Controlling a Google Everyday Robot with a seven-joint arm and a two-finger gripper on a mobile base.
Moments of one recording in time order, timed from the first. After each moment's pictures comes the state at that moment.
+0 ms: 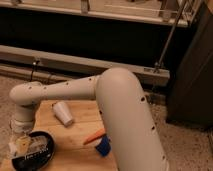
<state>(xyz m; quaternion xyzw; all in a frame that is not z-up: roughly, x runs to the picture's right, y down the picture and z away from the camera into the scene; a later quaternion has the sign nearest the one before) -0.391 0.247 0.630 -0.49 -0.36 -0.22 0.76</state>
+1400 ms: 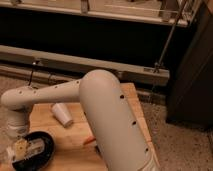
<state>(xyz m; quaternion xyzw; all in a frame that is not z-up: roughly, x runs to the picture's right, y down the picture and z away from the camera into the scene) -0.406 0.270 0.643 -0.51 -0.34 -0.26 0.75</state>
